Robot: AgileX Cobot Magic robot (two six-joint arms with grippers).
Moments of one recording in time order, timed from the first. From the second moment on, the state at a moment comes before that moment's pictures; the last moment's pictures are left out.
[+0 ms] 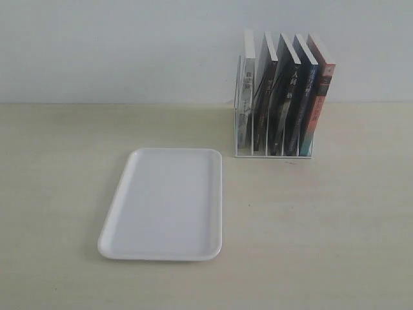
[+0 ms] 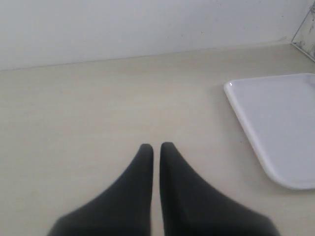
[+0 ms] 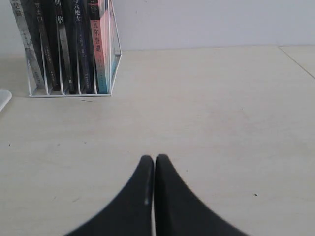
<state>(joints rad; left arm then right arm) -0.02 0.00 0.00 -0.02 0.33 0.10 0.00 0.01 0.00 0.04 0.35 0.00</state>
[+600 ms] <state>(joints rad) -0.02 0.00 0.00 -0.02 0.33 0.10 0.00 0.01 0.00 0.04 0.07 0.00</state>
